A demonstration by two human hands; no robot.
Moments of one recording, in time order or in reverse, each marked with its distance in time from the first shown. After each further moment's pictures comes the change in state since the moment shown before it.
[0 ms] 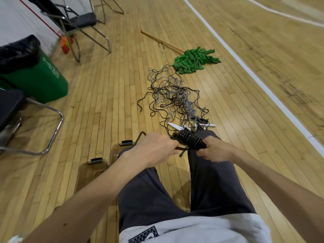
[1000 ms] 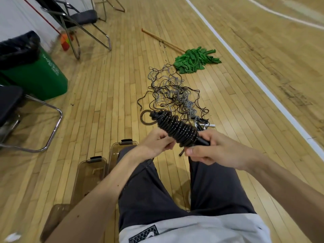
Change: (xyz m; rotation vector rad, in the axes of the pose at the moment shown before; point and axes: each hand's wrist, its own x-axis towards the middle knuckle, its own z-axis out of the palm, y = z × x) left_hand 0.012 -0.017 0.040 -0.940 0.216 -0.125; right_hand -0.080 -0.058 -0.004 0.431 -0.239 -0.597
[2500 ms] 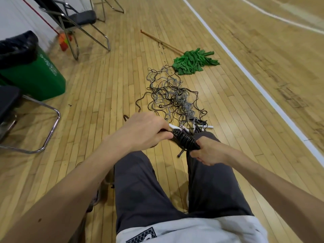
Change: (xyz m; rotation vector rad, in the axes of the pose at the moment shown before) left_hand -0.007 0.064 -0.065 0.803 -0.021 0.105; right_hand 0.038 0.055 -0.023 -0.381 0.206 0.602
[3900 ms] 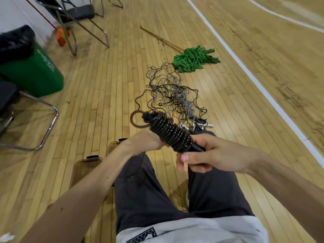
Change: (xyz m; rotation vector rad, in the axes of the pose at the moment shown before) left_hand 0.010 -0.036 0.090 -1.212 -0.272 -0.377; right_hand -0.072 -0.046 -0.006 0.326 -0.361 -0.544
